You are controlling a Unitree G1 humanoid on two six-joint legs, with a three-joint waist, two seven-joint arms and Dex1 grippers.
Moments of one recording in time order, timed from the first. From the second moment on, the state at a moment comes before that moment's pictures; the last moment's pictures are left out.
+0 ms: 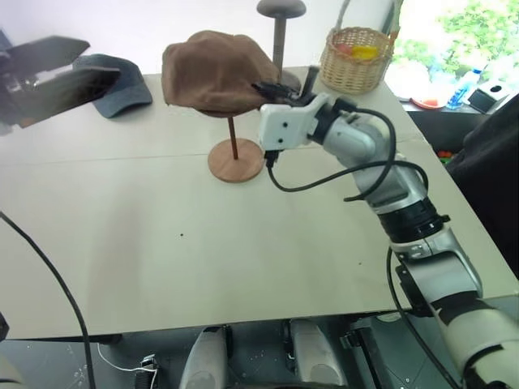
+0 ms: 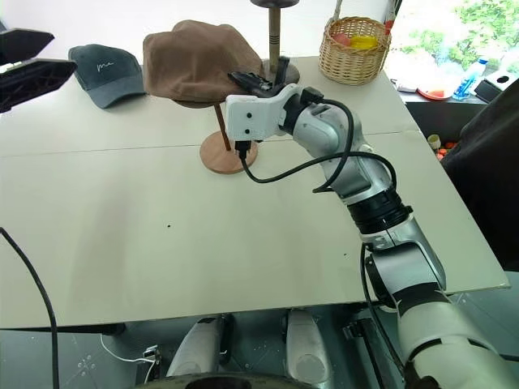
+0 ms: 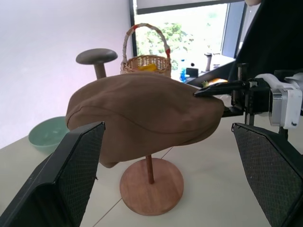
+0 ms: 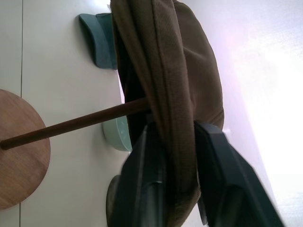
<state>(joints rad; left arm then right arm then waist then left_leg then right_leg) -0.72 1.12 0.45 -0.08 -0.92 0.93 -0.90 -0.96 -0.44 0.31 0.13 -0.49 -0.12 0.53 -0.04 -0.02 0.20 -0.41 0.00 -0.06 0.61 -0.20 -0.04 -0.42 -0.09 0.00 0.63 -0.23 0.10</state>
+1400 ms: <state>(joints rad) -0.98 0.82 -0.24 -0.29 -0.07 0.49 -0.90 -0.96 -1.10 -0.18 -0.05 0.87 1.03 1.15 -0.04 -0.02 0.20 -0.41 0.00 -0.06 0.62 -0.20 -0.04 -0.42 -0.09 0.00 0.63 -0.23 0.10</state>
